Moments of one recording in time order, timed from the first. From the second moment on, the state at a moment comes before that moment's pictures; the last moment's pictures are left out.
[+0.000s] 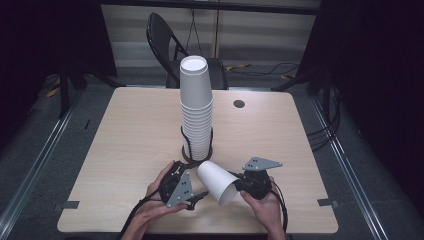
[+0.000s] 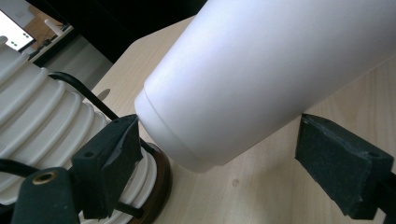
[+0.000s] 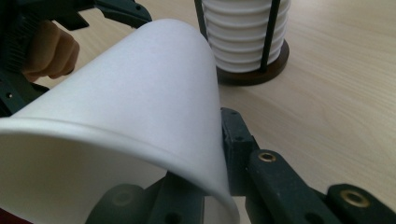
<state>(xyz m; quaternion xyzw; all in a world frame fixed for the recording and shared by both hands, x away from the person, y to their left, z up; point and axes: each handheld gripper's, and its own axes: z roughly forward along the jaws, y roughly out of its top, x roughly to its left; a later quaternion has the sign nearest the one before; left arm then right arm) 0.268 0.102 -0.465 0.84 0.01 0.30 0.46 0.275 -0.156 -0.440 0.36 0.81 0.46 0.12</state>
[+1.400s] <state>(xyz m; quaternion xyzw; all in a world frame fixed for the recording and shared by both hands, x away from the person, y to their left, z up) 0.255 0.061 -0.466 0.84 -0.05 0.36 0.41 0.298 -0.130 -0.436 0.35 0.83 0.43 0.05</state>
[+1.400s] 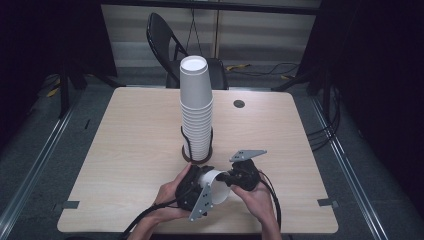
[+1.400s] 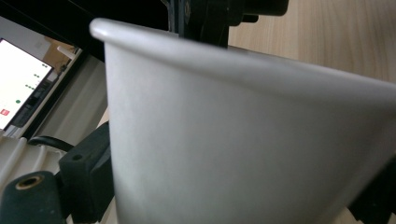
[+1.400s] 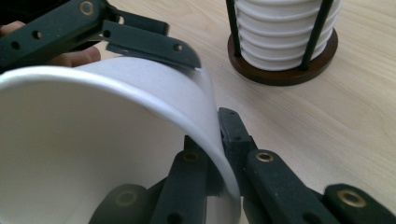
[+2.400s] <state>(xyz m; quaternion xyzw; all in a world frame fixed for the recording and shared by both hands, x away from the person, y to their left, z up) 0.255 0.054 -0.463 0.83 -0.02 0.35 0.44 0.300 -0.124 -0.442 0.38 0.82 0.44 0.02</state>
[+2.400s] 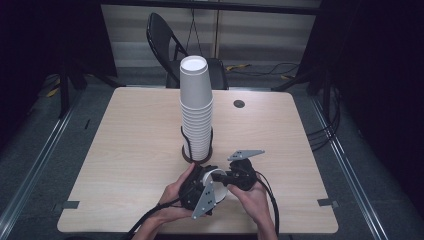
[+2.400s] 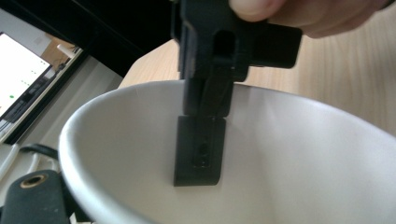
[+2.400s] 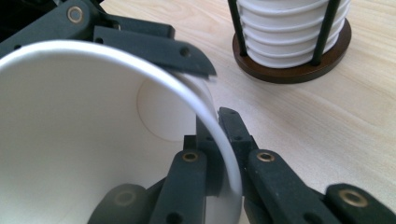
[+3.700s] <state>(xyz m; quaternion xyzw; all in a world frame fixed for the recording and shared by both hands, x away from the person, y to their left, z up) 0.283 0.111 -0.453 0.79 0.17 0.28 0.52 0.283 -0.157 -0.437 0.40 0.67 0.60 0.17</state>
